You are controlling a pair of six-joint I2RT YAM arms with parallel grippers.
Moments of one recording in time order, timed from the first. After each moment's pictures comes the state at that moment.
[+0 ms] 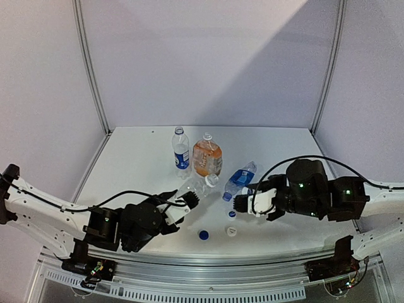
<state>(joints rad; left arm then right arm) -1.45 1.27 0.61 0.17 -0.92 0.31 1.24 1.05 0.80 -0.27 0.35 -0.87</state>
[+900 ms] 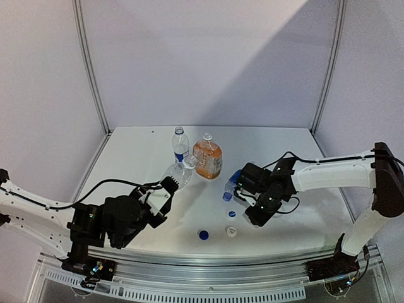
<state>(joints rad) -1.43 1.10 0.56 0.17 -0.98 0.22 0.99 1.65 1.08 -0.85 0.12 0.27</state>
